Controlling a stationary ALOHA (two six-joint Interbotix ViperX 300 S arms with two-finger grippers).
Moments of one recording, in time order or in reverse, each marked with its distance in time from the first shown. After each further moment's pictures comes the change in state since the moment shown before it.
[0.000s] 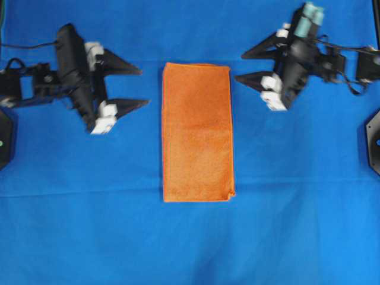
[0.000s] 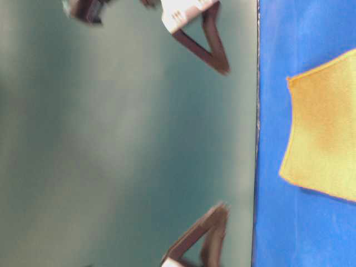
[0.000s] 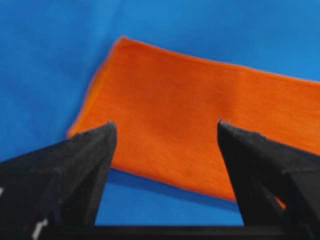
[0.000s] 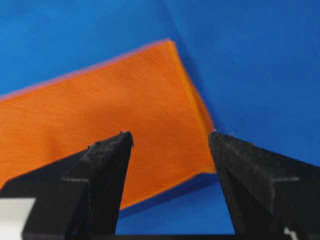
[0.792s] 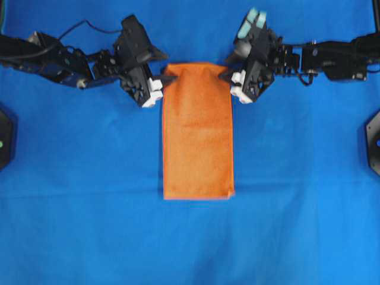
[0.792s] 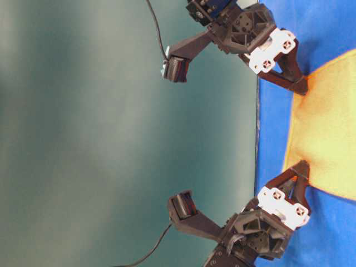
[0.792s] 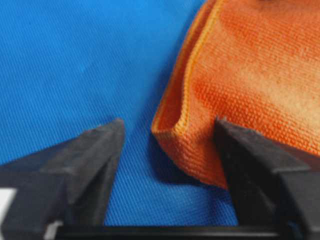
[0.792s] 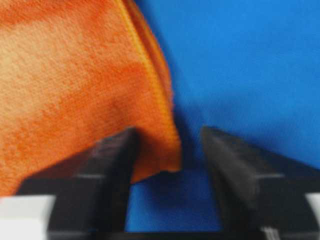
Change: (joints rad) left arm 0.160 0.506 -0.219 0.003 -0.091 -0.002; right arm -0.064 0.374 -0.124 0.000 -0.014 -0.015
